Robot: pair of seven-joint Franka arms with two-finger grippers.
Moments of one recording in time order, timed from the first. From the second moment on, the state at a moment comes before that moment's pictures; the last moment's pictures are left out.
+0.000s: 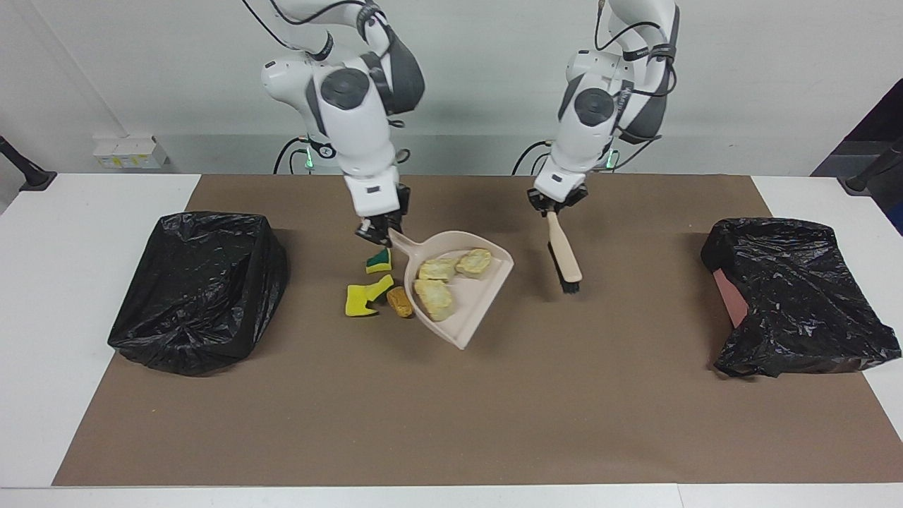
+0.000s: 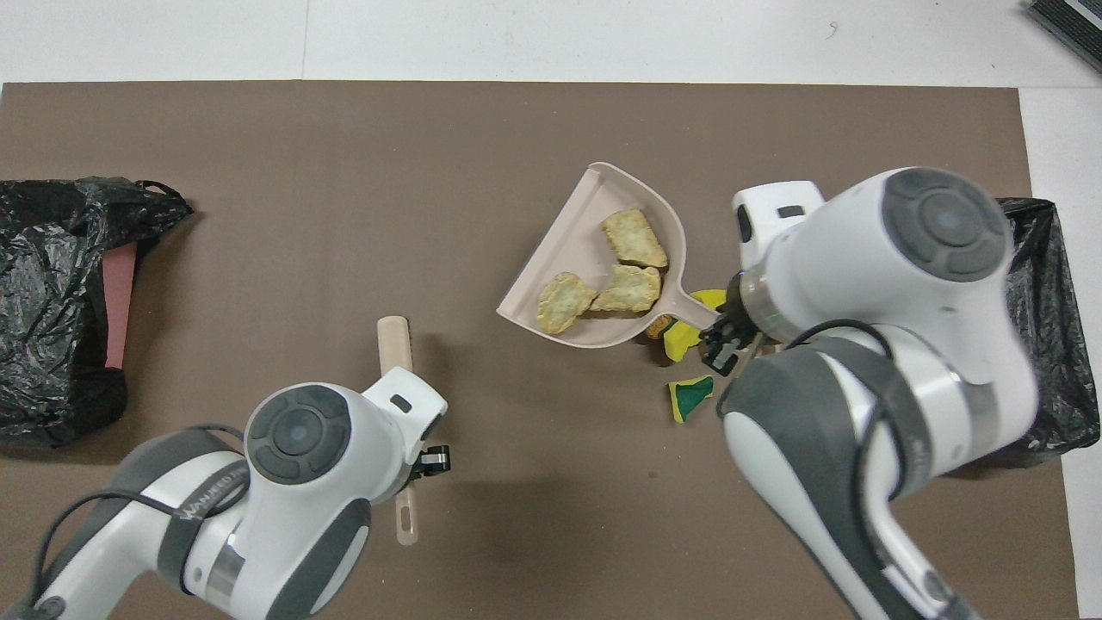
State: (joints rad) left arm -0.58 -0.17 -0.04 -2.35 -0.11 2.02 -0.61; right arm 0.37 0.03 -0.07 -1.82 0.07 1.84 -0.64
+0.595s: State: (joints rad) left arm -0.88 -0.20 -0.04 -2.49 -0.21 2.24 -0.84; right arm -0.07 -0.05 -0.08 -1.82 0.03 1.71 -1.12
